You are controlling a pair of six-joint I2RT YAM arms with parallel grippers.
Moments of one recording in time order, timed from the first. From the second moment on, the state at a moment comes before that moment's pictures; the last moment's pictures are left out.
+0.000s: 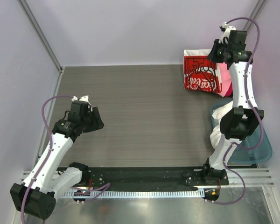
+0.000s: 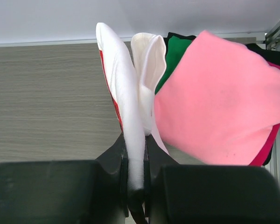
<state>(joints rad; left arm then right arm) -0.27 0.92 0.86 -0.80 -0.02 -0.47 -0.12 1.89 2.08 -0.72 -0.21 0.02</state>
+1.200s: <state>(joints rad) -0.28 0.97 0.86 -0.80 -0.02 -0.47 -0.45 2.33 2.50 -0.74 -0.47 0.13</state>
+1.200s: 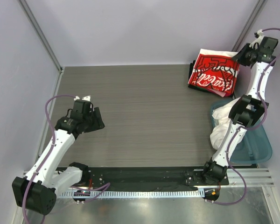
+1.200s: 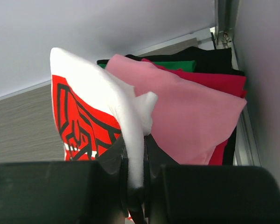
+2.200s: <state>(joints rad) -0.28 0.97 0.86 -0.80 -0.02 -0.47 -0.44 2.32 2.48 -0.73 -0.05 0.27</state>
